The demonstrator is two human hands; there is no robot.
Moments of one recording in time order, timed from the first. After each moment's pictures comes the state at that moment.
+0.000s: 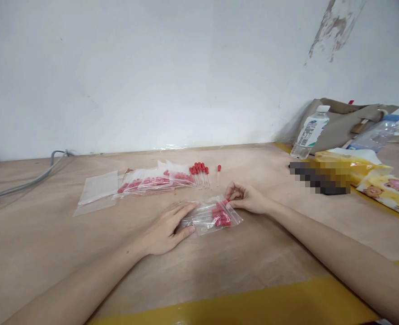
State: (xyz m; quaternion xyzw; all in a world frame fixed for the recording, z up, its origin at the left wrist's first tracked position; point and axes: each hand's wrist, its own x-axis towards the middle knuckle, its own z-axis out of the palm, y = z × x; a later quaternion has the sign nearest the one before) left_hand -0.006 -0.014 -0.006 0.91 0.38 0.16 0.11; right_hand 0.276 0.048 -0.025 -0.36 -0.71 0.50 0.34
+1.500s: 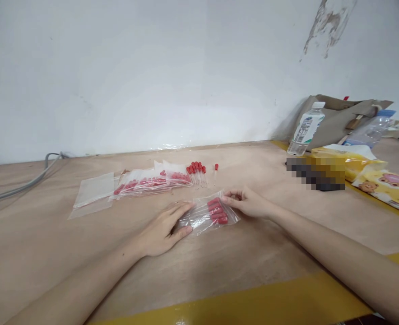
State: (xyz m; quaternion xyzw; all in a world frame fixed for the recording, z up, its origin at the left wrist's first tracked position) left_hand -0.005 -0.014 -0.005 0.90 0.39 0.15 0.11; right_hand 0.269 0.028 -0.012 -0.41 -0.74 0.44 0.31
